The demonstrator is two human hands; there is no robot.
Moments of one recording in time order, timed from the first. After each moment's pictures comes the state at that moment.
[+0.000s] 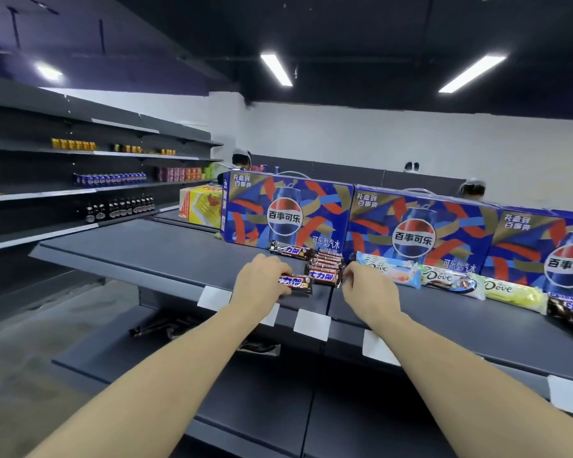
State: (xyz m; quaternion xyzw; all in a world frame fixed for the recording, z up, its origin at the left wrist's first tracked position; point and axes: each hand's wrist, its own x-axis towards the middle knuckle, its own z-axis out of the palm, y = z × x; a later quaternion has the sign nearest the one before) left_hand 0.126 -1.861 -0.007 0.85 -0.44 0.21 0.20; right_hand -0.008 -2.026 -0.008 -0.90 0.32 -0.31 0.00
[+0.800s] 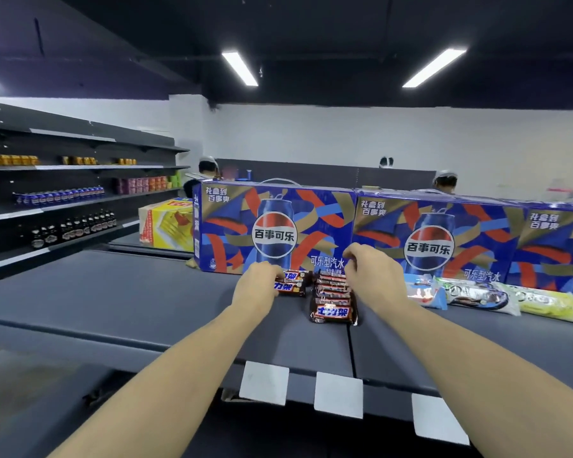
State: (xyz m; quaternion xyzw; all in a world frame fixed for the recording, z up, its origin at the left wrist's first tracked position) left_hand 0.256 -1.962 -0.013 0.84 -0.47 0.14 0.25; right_hand 0.081 -2.094 0.021 -0.86 0.32 -0.39 -0.03
